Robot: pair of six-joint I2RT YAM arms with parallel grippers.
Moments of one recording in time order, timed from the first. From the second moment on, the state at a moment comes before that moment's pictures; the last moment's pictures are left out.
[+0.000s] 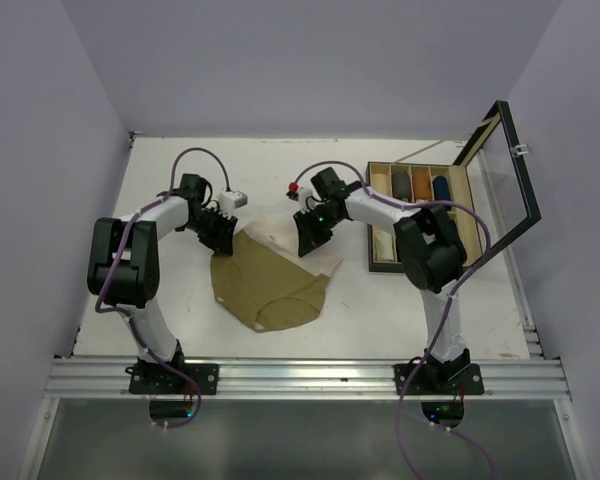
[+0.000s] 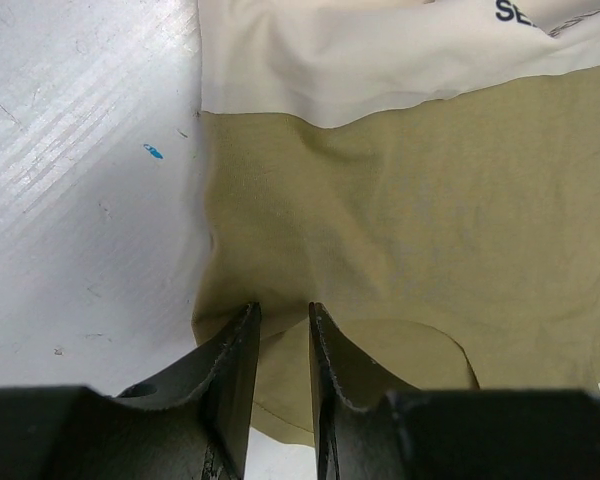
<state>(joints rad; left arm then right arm) -0.09 1.83 1.13 -0.61 0.48 0.47 0.58 2.15 1.56 -0.62 -0.57 0.00</state>
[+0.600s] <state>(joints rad) -0.09 1.83 1.13 -0.60 0.48 0.47 0.54 2.16 1.63 -0.51 -0.59 0.11</state>
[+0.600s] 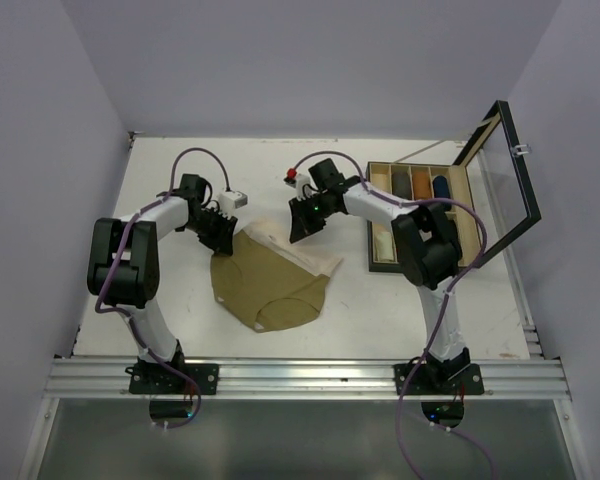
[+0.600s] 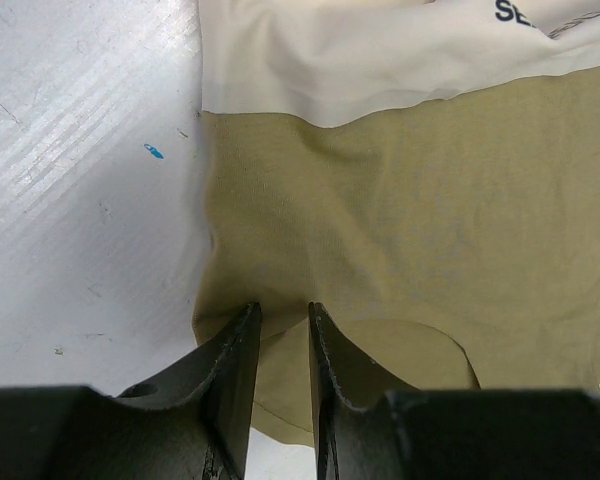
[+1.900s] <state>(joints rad) -0.09 1.82 1.12 -0.60 0.50 0.49 0.43 2.13 1.53 -0.50 -0.58 0.12</state>
